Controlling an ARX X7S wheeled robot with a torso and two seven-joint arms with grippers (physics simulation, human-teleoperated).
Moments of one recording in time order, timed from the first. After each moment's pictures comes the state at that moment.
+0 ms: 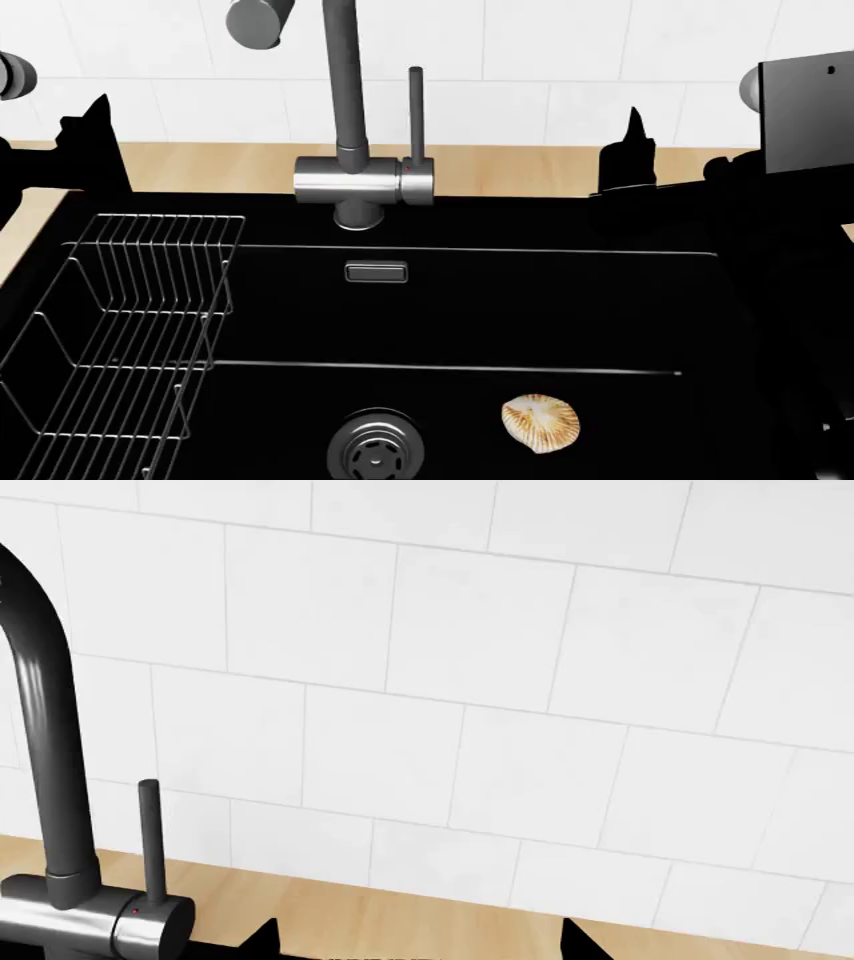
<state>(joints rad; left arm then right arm) -0.95 -0.37 0.16 -0.14 -0.43 -0.74 -0.09 0.89 0.48 -0.11 -0.06 0.45 0.85 -0.01</state>
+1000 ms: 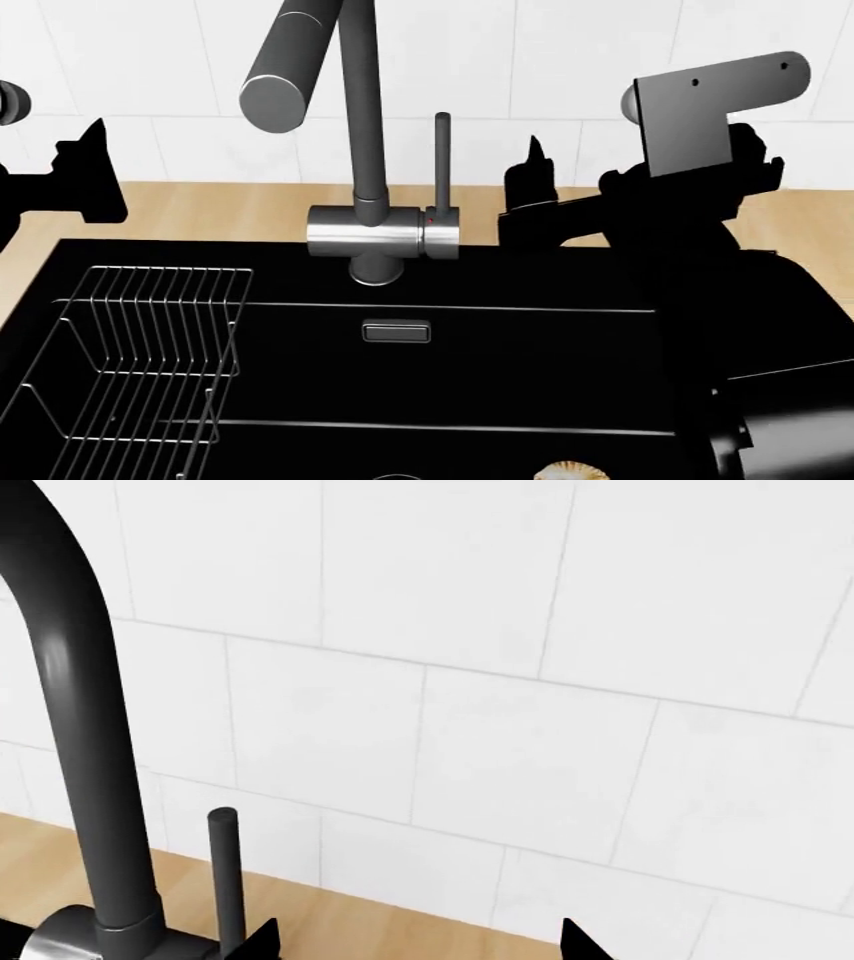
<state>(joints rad) -0.90 -0.38 0.14 -0.16 -0.45 -0.70 -0.10 0.94 0.37 -0.23 0.10 0.43 0.79 -0.06</state>
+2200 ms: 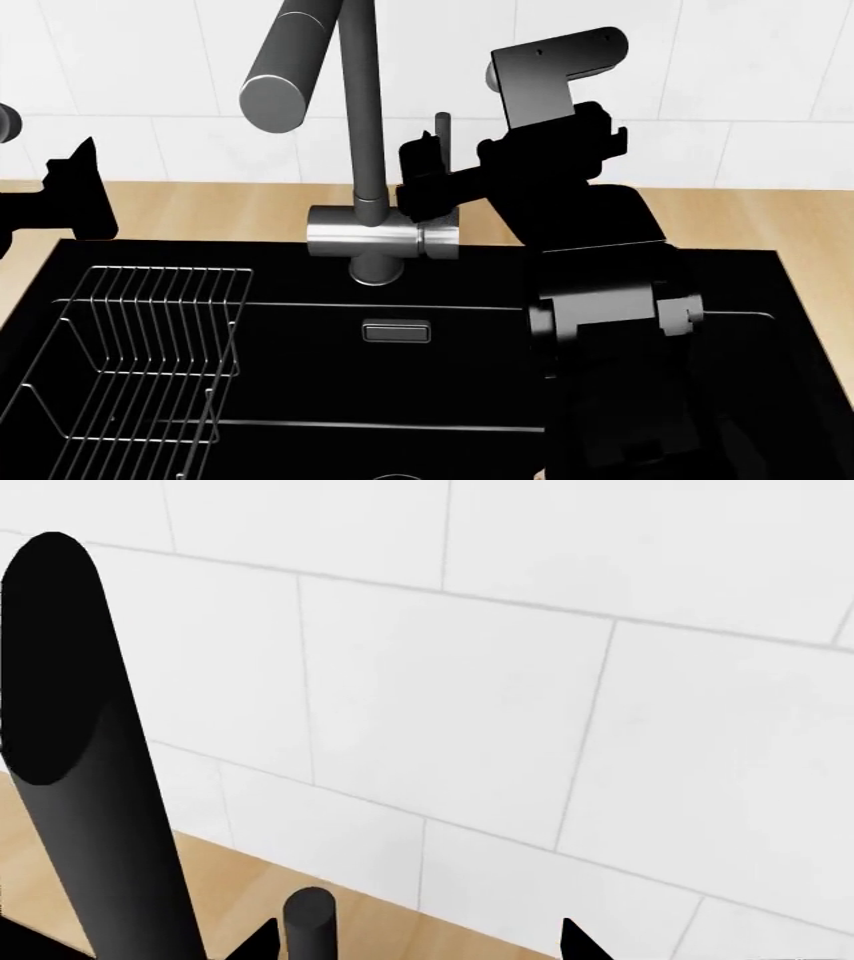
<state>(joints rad) -0.87 -0.40 0.13 -0.17 -0.46 -0.67 -0.10 1.36 0.02 -0.30 1.26 0.20 0.23 -0.27</state>
